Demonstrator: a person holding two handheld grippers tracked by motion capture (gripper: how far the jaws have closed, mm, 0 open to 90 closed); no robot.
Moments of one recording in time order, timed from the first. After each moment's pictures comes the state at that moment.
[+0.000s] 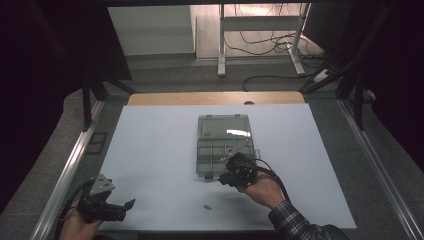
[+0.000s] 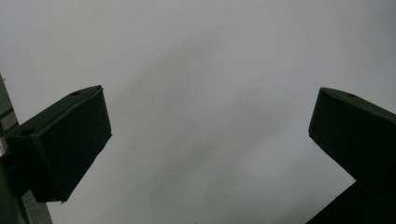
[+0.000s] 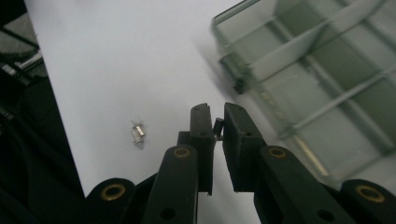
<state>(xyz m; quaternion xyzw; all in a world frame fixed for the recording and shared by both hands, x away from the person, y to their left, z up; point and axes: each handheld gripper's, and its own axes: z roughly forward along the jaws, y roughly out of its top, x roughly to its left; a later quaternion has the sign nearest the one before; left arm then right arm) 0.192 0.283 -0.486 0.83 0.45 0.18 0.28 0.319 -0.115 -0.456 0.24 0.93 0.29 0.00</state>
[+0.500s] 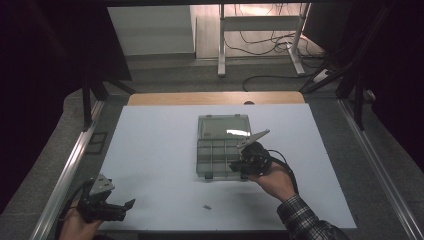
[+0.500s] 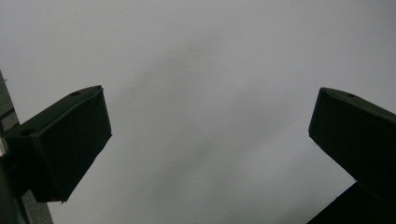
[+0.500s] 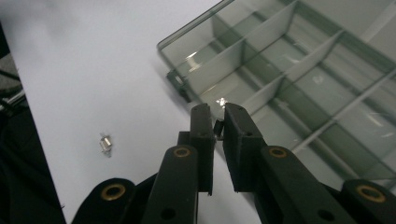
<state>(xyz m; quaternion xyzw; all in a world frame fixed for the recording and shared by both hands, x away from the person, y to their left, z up) 0.192 0.284 -0.485 0.82 0.46 0.18 0.28 0.340 -0.150 -0.440 0.28 0.90 0.33 0.03</state>
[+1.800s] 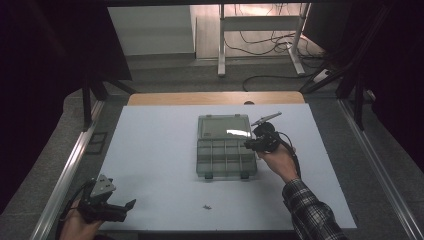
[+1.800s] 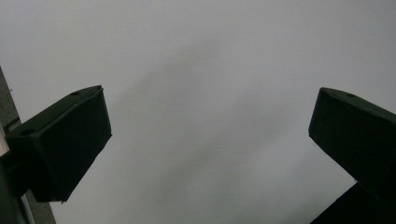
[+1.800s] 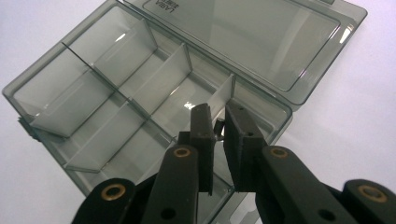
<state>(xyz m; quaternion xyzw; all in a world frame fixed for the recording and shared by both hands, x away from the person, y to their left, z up) 0.190 0.281 -0.484 0.83 0.44 0.19 0.28 0.412 -0.180 -0.455 0.38 0.87 0.31 0.09</state>
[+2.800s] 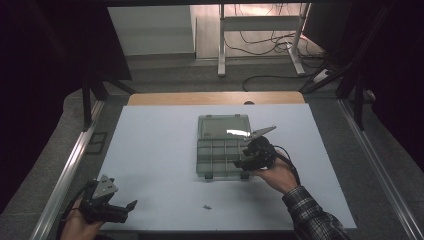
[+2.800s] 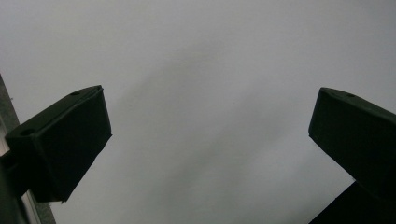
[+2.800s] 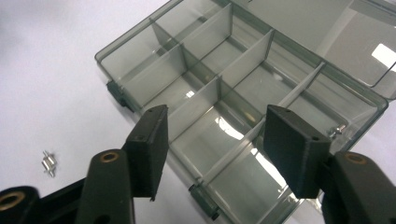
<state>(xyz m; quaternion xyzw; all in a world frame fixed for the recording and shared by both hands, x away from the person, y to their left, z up) 0.189 0.276 -0.483 0.84 0.43 0.20 0.27 0.358 -0.162 -0.450 0.31 0.89 0.32 0.07</state>
